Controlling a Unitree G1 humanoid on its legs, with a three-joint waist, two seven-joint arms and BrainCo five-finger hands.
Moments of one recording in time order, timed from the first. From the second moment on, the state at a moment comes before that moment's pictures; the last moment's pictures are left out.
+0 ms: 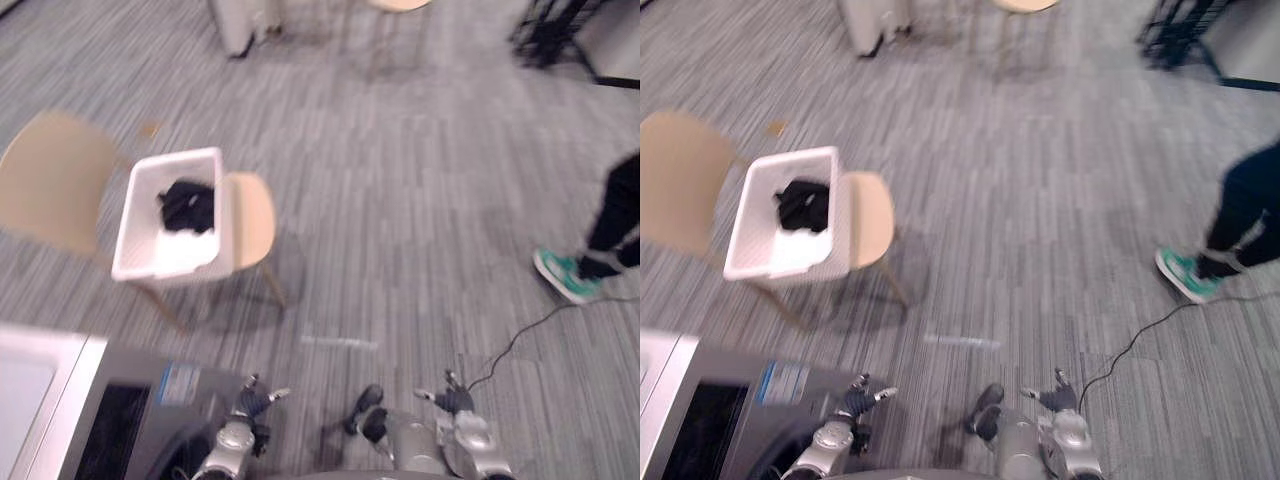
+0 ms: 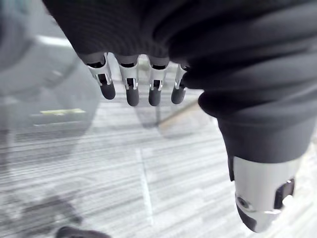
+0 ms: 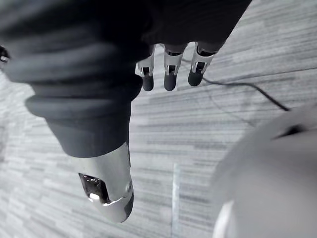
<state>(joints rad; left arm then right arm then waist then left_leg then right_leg) -0.02 0.04 -0.01 1.00 0.19 -0.12 0.15 0.02 -0.13 -0.08 0.93 -0.01 -0.13 -0.17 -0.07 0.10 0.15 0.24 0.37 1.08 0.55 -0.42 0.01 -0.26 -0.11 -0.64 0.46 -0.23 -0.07</state>
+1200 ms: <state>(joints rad) -0.02 0.01 -0.09 0.91 0.08 -0.14 0.15 0.00 -0.08 -0.13 0.89 0.05 -0.15 -0.17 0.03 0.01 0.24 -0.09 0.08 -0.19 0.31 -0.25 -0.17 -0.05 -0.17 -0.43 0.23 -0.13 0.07</state>
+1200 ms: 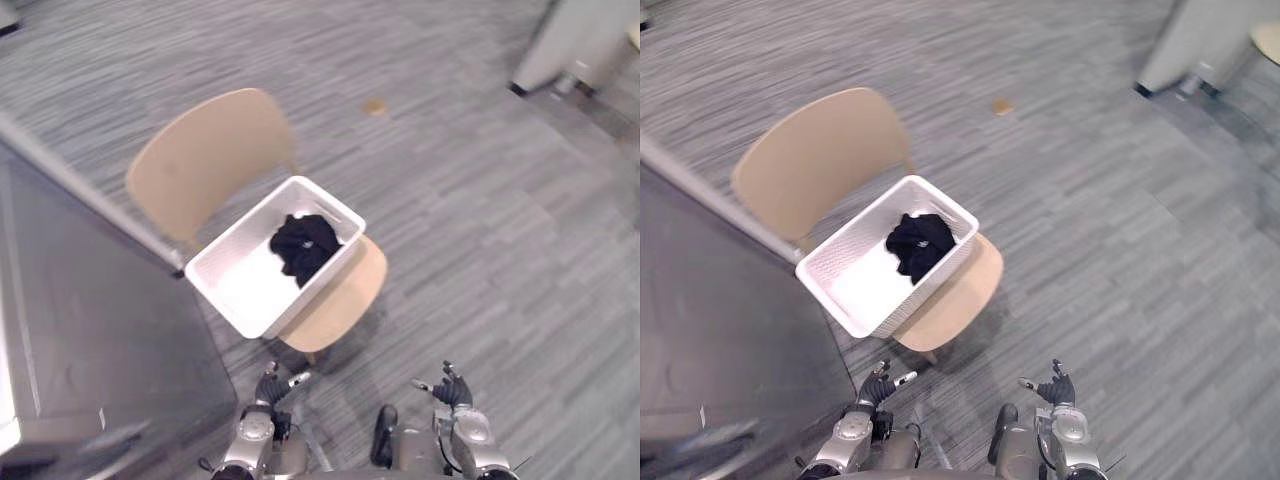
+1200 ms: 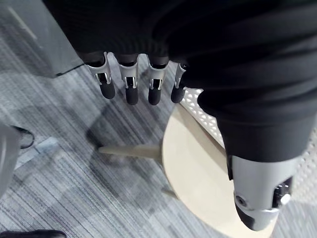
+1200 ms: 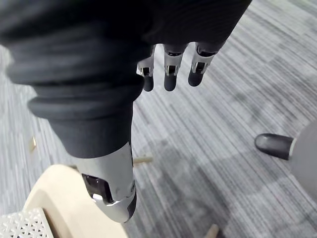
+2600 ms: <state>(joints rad) 0.01 0.14 -0.06 0.86 0.08 -0.21 0.16 -0.60 -0.43 0.04 0.83 -0.32 -0.17 -0.21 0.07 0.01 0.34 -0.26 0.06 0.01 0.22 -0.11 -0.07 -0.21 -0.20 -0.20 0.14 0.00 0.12</state>
